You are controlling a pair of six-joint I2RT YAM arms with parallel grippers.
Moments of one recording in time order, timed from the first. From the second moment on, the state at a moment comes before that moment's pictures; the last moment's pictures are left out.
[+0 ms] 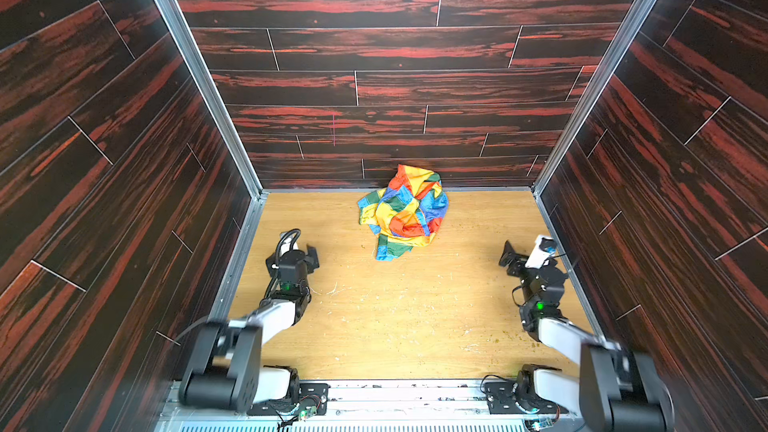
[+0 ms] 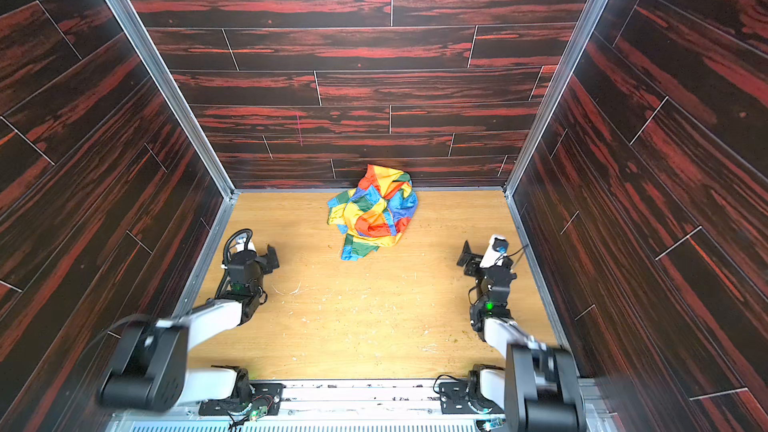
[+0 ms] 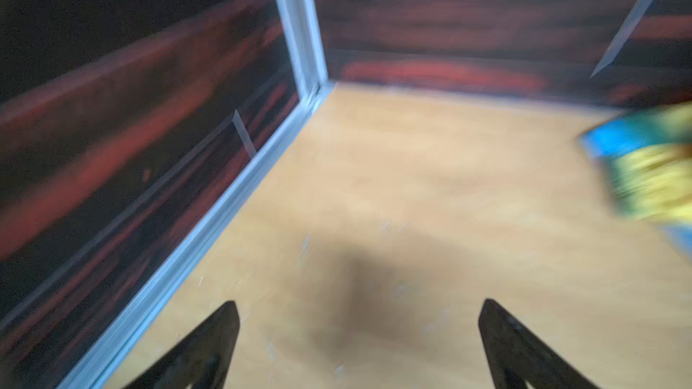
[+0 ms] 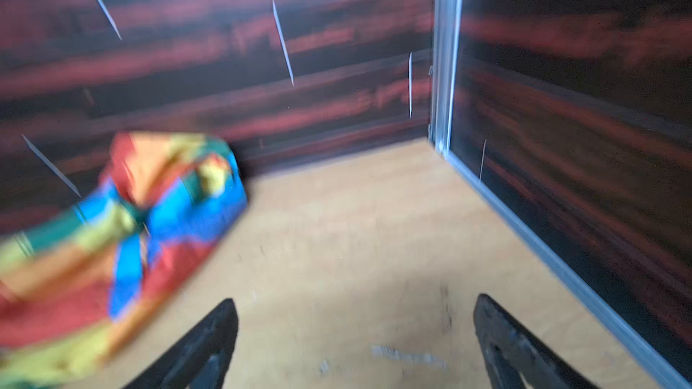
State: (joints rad) left arm -0.12 1.23 0.45 0.50 -0.42 -0.12; right arm -0.05 1.11 0.31 0.73 0.04 0.21
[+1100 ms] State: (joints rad) left arm -0.42 2.46 2.11 -0.53 0.11 -0.89; right arm 0.22 1.18 0.82 -0.19 -0.34 0.36
